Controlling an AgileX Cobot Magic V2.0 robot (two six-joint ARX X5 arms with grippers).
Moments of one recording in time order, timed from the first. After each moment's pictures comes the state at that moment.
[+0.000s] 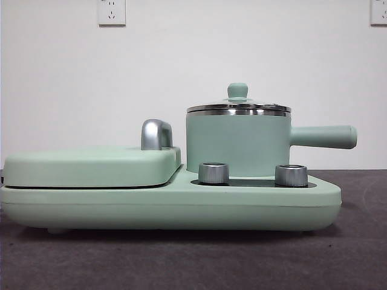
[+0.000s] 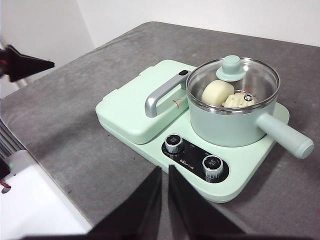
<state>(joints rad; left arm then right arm) -0.14 0.28 0.52 -0.59 0.16 -0.10 0.63 0.26 0.88 -0.93 -0.18 0.15</state>
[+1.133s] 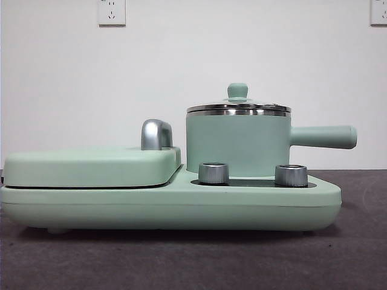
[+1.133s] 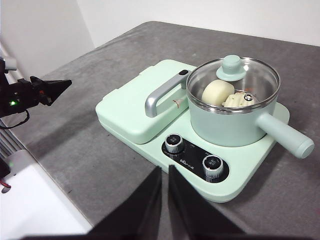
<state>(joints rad) -0.02 0.00 0.03 -0.18 0.00 -0.11 0.63 0.26 0.88 -0.93 -0.18 0.15</state>
